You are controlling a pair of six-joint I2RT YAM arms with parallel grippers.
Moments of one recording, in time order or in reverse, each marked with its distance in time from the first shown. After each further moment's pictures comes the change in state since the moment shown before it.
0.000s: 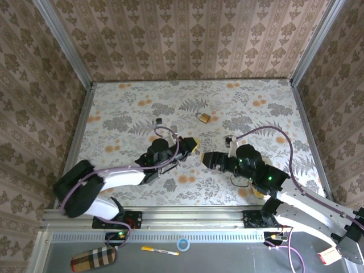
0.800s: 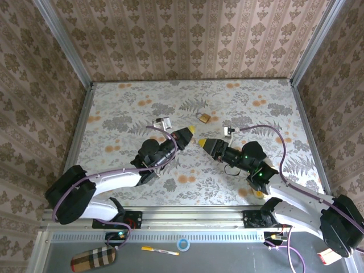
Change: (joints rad) left arm -0.002 -0.023 -0.027 0.259 -0.120 0.325; right arm -0.112 0.186 -0.143 0.724 -0.265 0.313
